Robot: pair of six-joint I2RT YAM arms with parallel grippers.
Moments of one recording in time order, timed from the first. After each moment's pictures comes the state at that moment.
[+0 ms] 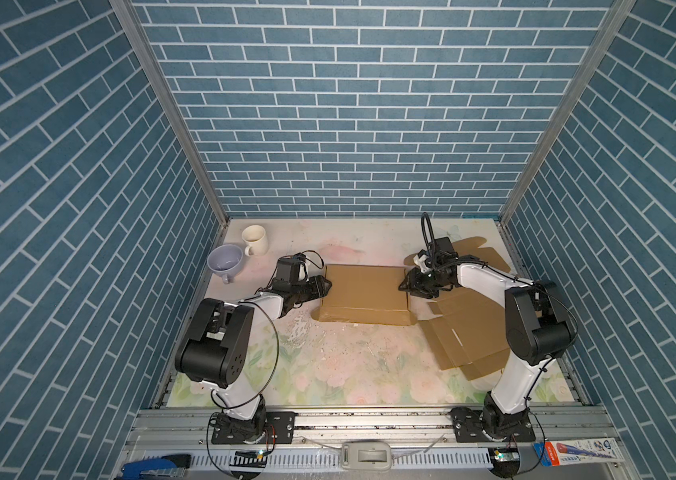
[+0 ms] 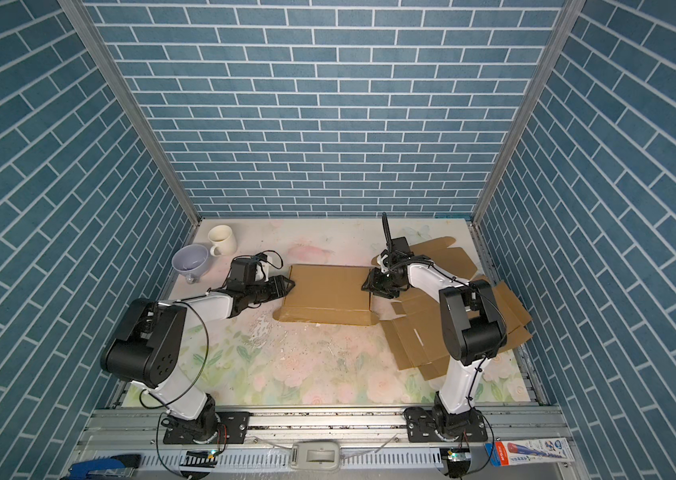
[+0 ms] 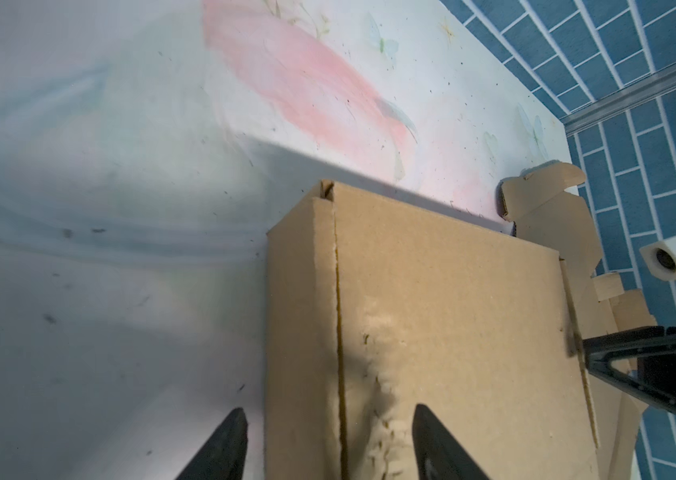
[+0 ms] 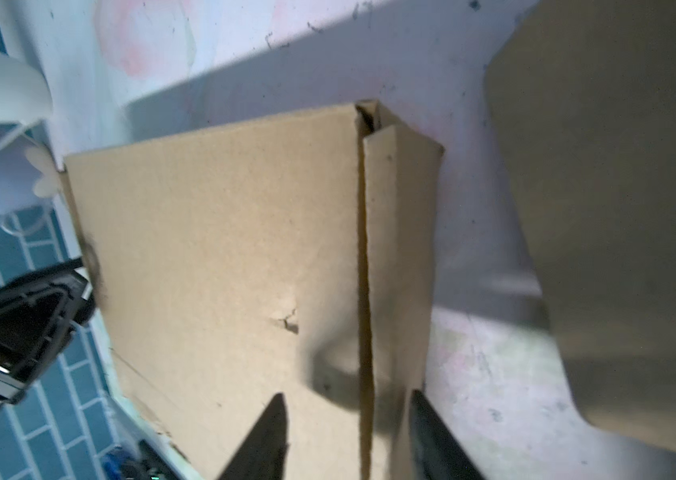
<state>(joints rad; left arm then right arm) -0.22 1.64 0.77 0.14 0.39 -0.52 0.34 1.82 1.20 -0.52 -0.53 0.49</state>
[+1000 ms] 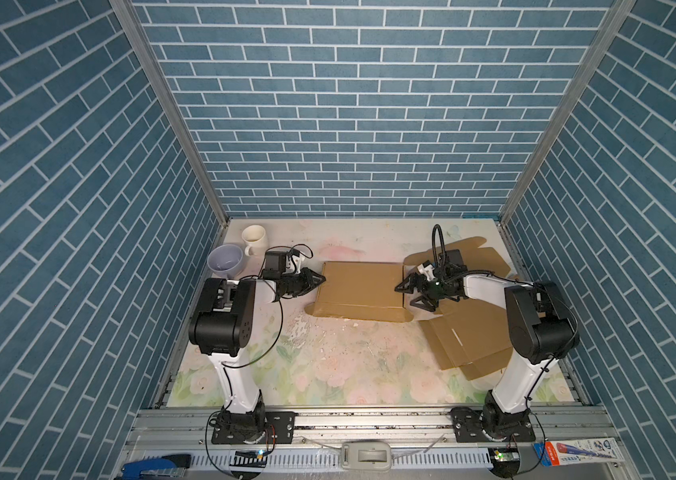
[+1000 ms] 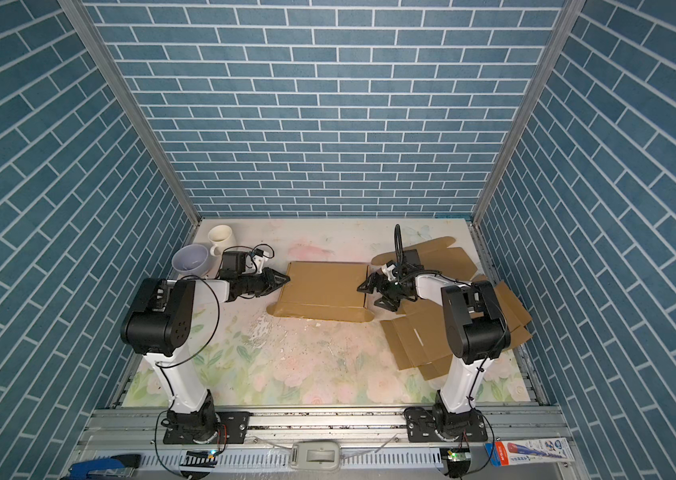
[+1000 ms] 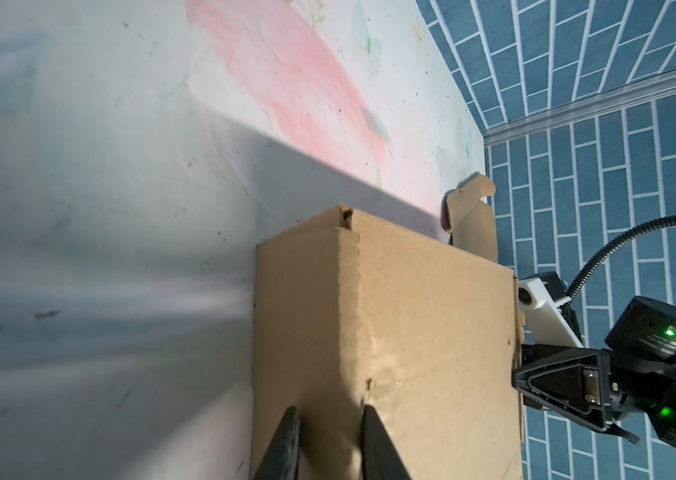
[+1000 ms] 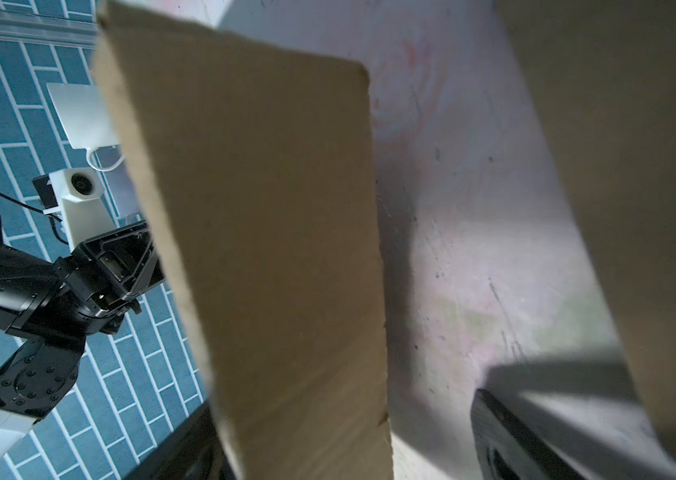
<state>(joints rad) -0.08 1.90 0.94 0.16 0.77 -0.56 0.28 1.82 1.00 -0.25 -0.77 0.65</state>
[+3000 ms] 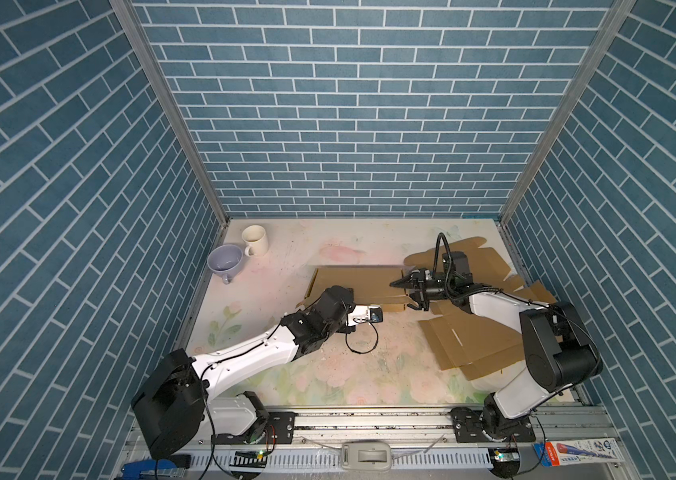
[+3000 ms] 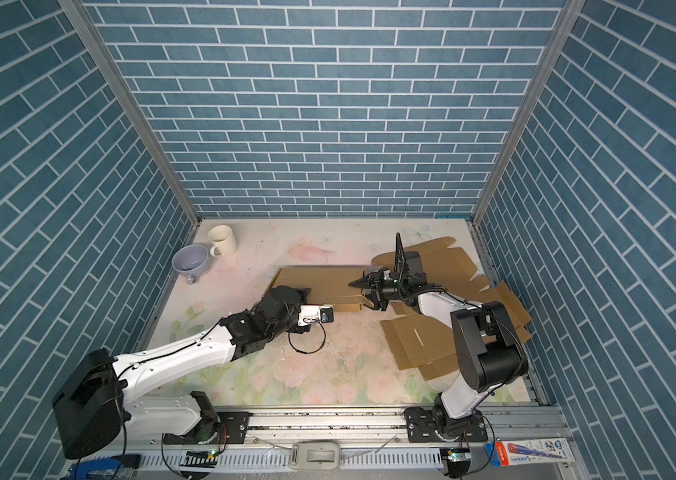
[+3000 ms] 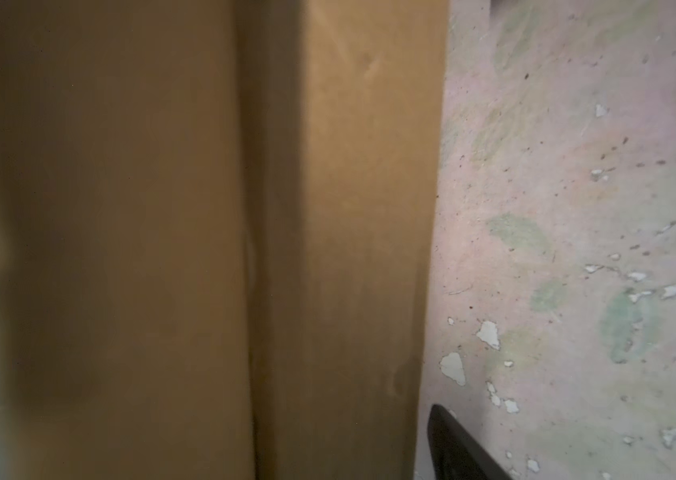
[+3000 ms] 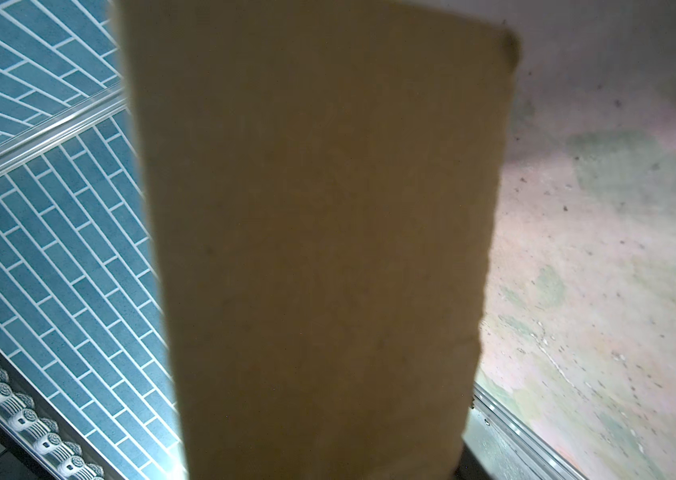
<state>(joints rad) -0.86 1.28 0.73 -0.07 -0.28 0.99 0.34 1.61 0.83 0.08 -1.06 1.39</state>
